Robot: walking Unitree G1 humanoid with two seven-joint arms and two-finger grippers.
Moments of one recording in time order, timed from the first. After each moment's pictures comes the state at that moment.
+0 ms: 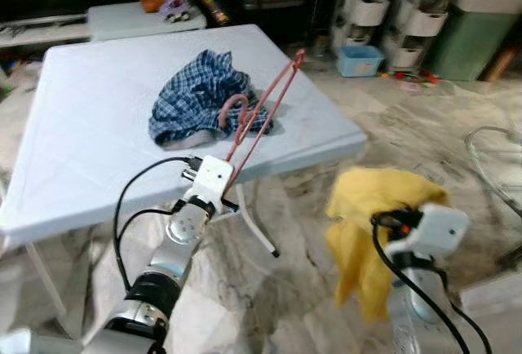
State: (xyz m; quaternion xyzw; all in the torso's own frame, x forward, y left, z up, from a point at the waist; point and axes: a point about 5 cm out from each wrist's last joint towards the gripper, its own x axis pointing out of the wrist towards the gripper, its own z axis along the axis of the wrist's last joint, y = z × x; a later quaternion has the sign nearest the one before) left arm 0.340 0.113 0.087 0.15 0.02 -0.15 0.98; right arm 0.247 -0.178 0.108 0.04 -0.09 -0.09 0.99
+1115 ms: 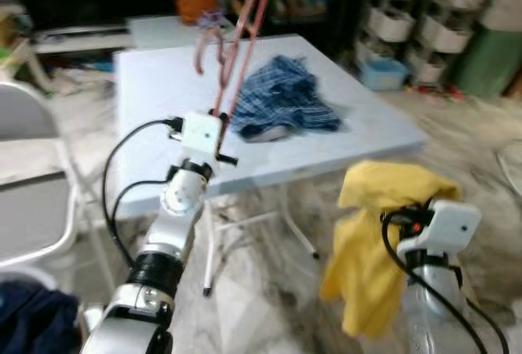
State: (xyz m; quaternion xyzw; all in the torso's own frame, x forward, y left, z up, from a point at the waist) left arm 0.355 0.109 0.148 0.09 -0.10 -0.11 0.98; right arm 0.248 -0.194 0.111 0.01 -0.10 -0.08 0.99
